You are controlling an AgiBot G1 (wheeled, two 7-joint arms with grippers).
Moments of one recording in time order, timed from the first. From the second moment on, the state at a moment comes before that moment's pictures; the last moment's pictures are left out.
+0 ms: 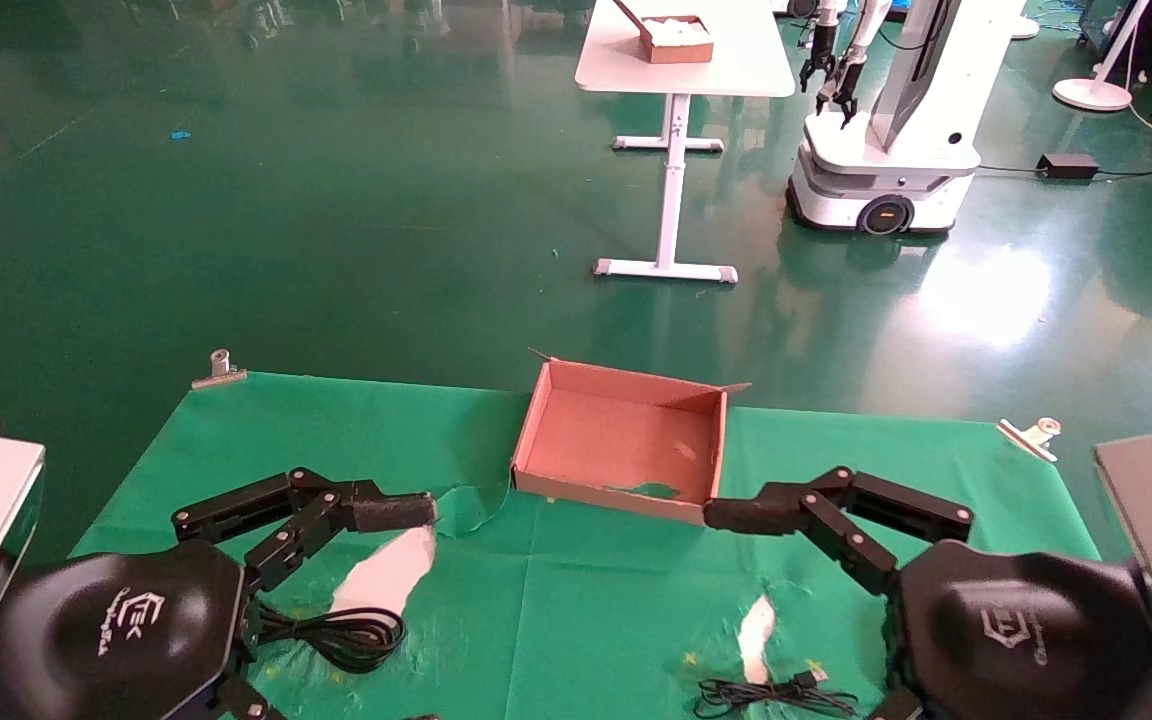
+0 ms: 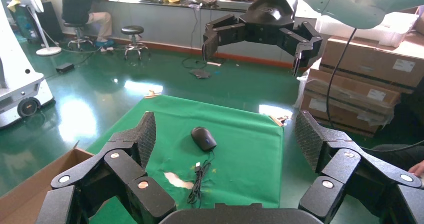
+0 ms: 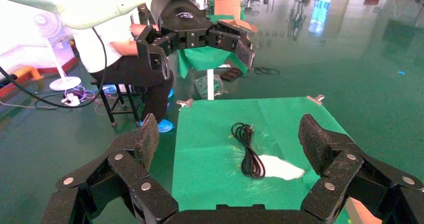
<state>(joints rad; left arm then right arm) -1.08 0.61 0.28 -1.28 0.74 1.49 -0.19 1.08 -0.61 -0.28 1.28 -0.73 -1.49 0.19</state>
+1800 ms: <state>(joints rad) -1.38 0.87 0.76 -1.28 2.09 1.31 -0.37 1.11 -0.53 -0.43 1.35 -1.27 -1.34 0.25</state>
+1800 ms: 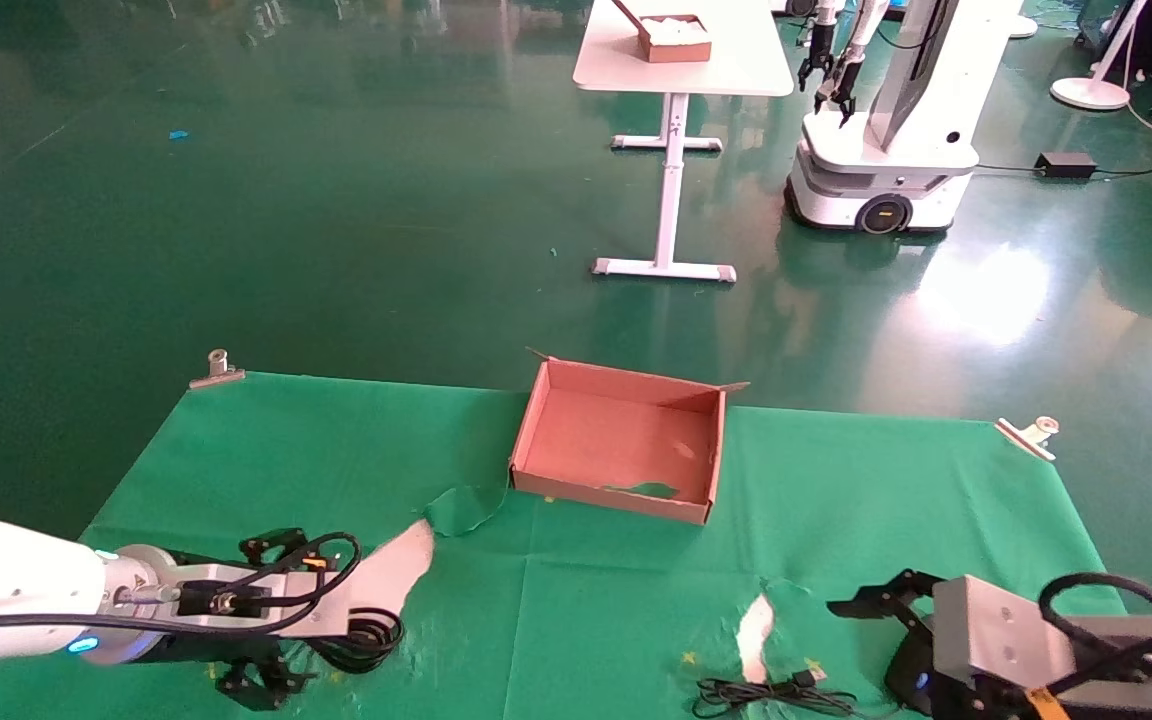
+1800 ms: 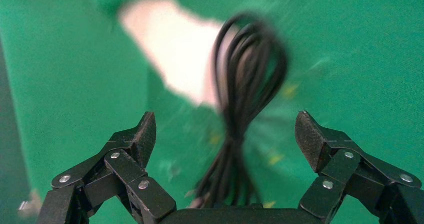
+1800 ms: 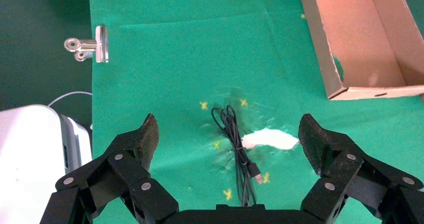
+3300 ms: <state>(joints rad) -1.39 1.00 0.82 -1.09 2.32 1.17 -0.41 1.29 -0.95 -0.74 1.17 -2.03 -1.24 0.47</state>
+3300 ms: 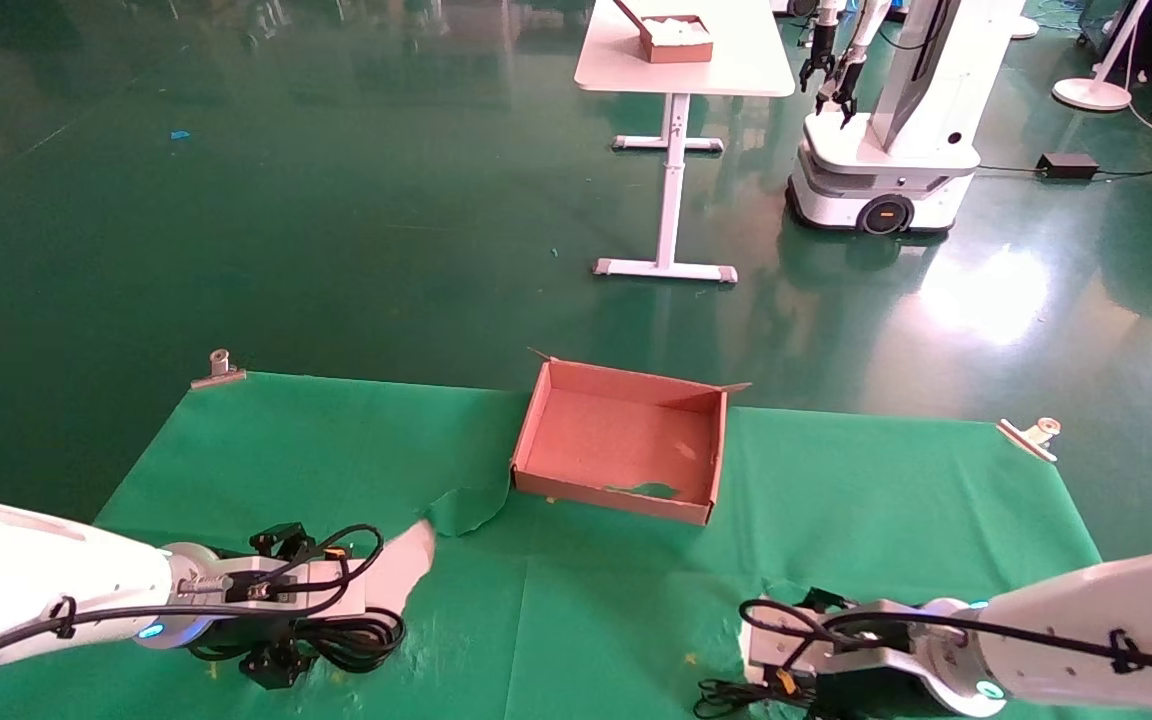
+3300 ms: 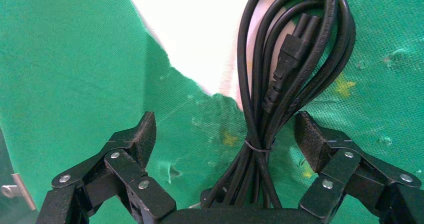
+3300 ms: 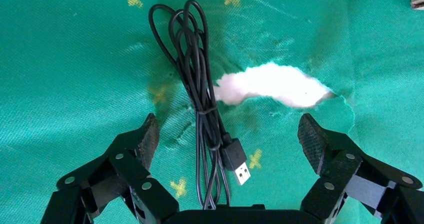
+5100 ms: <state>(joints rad) -1.45 0.99 0.77 -1.15 2.22 1.20 -0.40 1.31 -0.90 -0.70 1.20 -1.99 -1.24 0.48</state>
